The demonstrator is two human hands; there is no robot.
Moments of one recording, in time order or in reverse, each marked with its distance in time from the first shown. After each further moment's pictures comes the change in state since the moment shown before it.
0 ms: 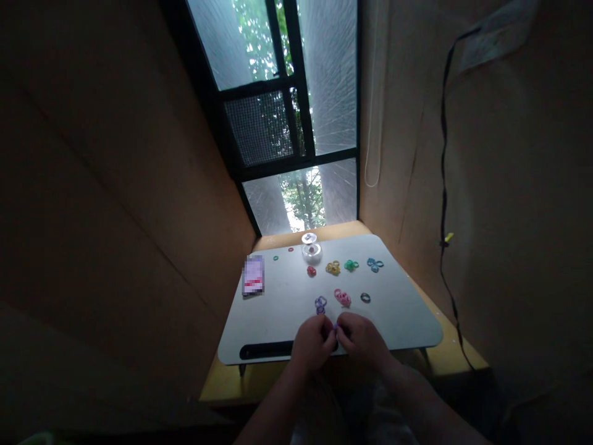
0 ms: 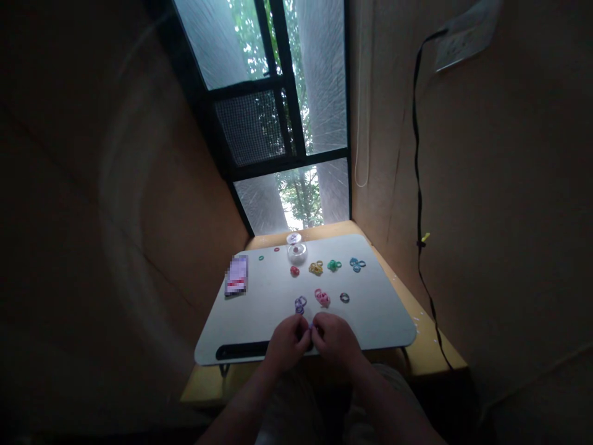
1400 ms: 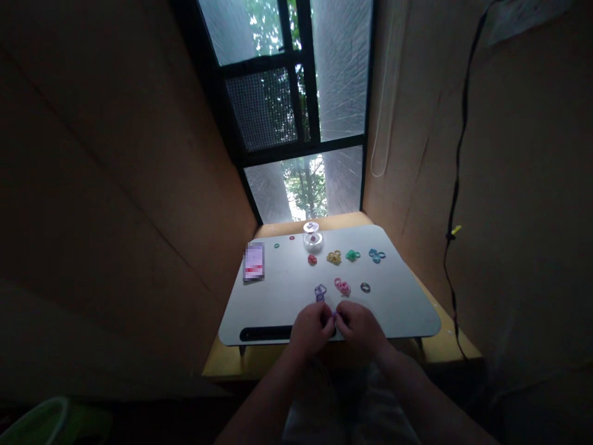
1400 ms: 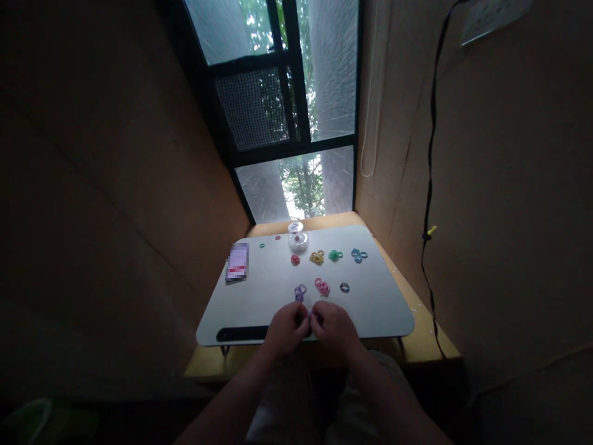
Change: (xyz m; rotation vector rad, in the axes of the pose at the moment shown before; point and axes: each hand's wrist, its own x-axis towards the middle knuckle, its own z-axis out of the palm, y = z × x) left_hand 0.000 0.003 -0.003 -0.011 -0.018 -0.008; right_hand -0.001 0.003 0.002 -0.028 -0.006 -0.007
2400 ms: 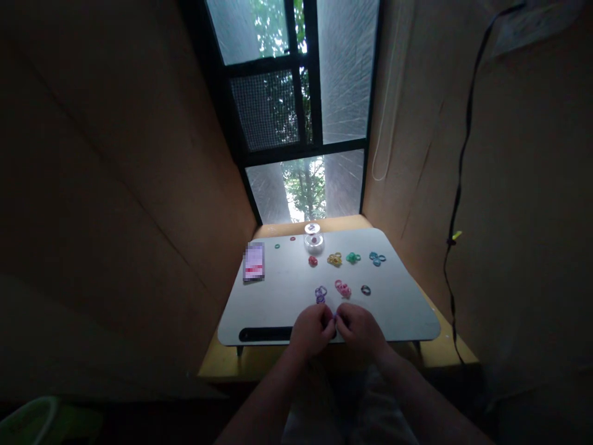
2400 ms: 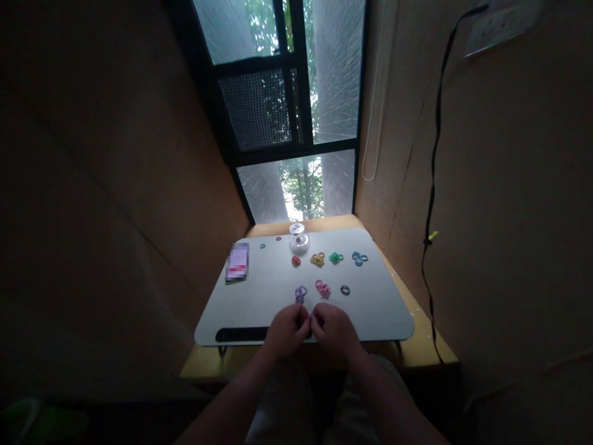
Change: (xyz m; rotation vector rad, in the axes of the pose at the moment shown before) left_hand -0.001 -0.002 0.000 -0.019 0.012 0.023; right_hand 0.001 -0.001 0.000 -0.017 0.006 0.001
